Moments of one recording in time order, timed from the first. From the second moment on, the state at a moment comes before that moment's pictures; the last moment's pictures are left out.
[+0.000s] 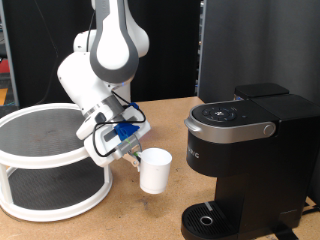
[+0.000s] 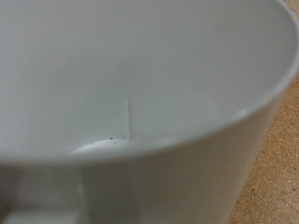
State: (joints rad) arm 0.27 -0.12 -0.42 -2.76 1.61 2.61 -1.67
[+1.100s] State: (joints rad) arm 0.31 0.05 -0.28 -2.60 1.94 2.62 -1.77
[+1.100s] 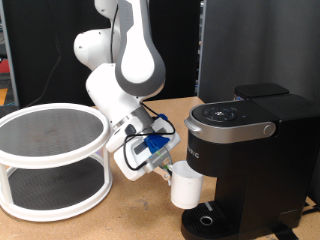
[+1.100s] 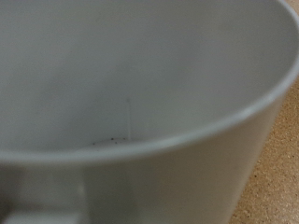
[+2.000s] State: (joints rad) arm 0.33 0.17 -0.20 -2.50 2.08 2.64 -1.83
